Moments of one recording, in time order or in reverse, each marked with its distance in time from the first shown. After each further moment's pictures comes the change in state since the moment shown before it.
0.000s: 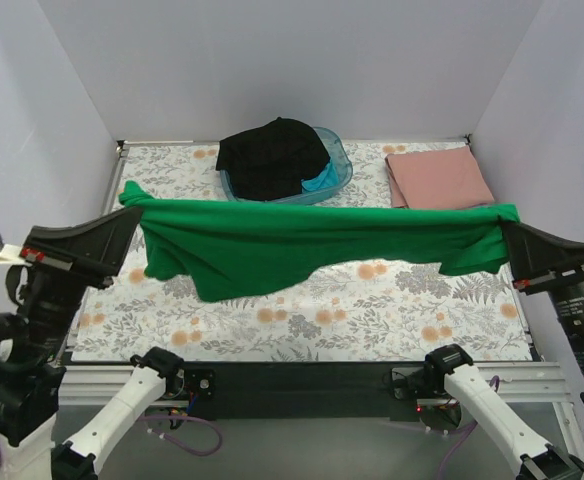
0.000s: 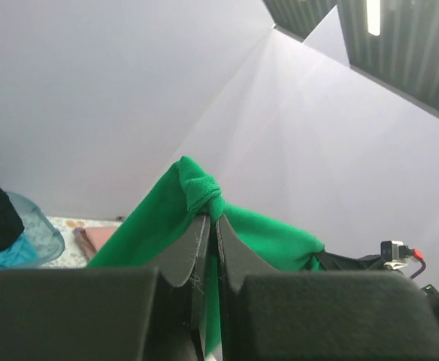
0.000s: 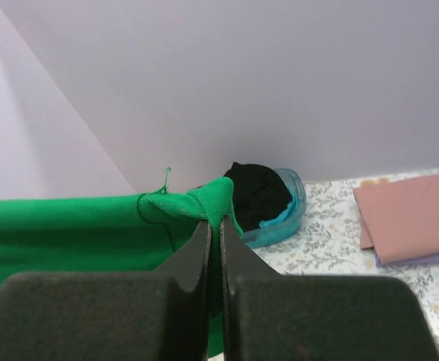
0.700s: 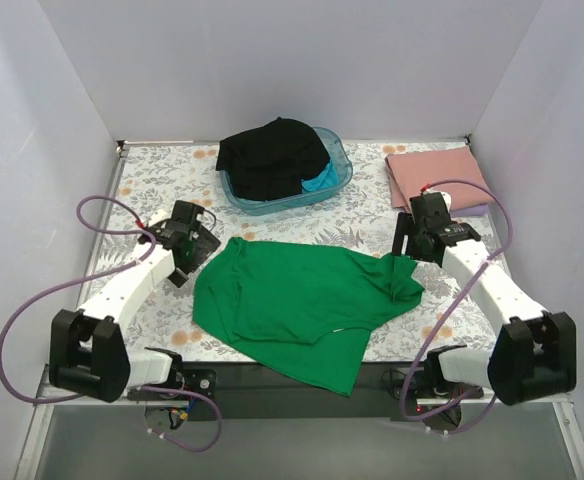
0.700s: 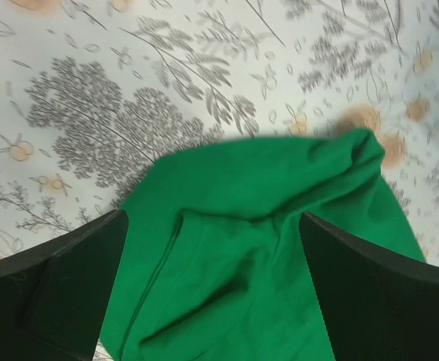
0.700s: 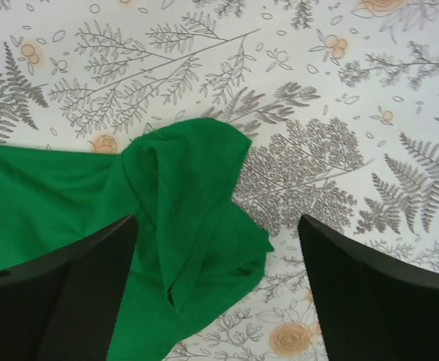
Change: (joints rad) left arm 0.140 0.715 -0.538 -0.296 -0.369 -0.240; right arm -0.120 0.690 -0.676 0.169 0.162 -0.037
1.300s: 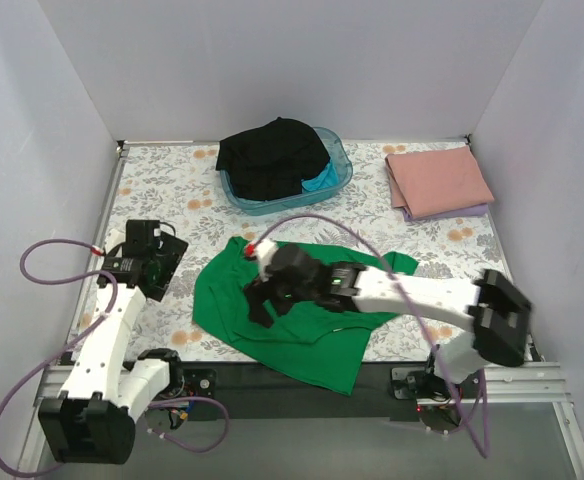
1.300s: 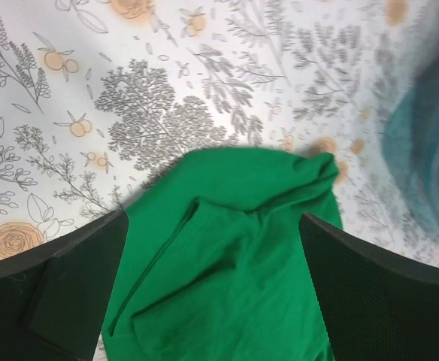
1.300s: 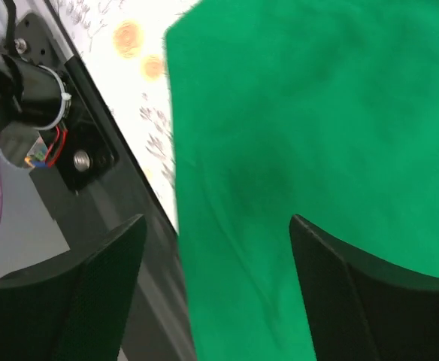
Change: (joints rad) left arm 0.222 -0.347 -0.062 -0.128 0.080 -0.084; right arm 0.912 0.245 0.160 0.410 -0.377 -0.046
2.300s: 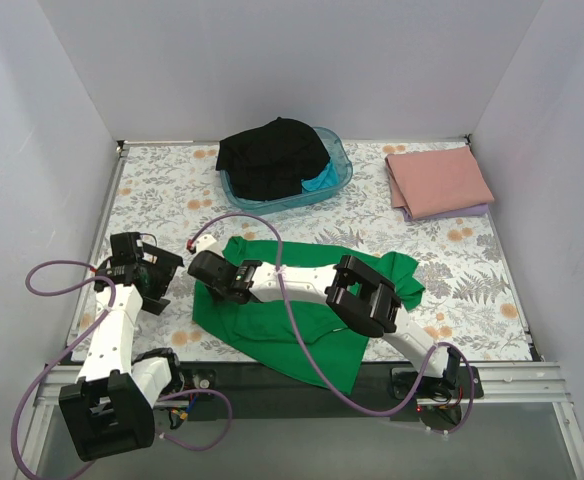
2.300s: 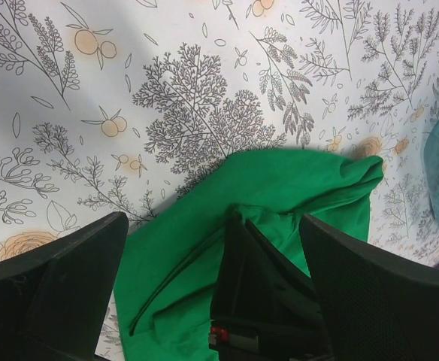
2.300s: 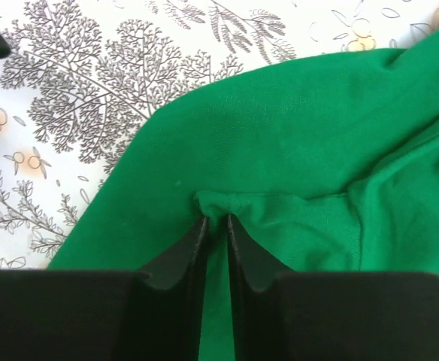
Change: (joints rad) left arm 0.262 0.059 -0.159 0.097 0.270 0.129; right arm 0.071 0.844 0.749 -0.085 0.413 0.114
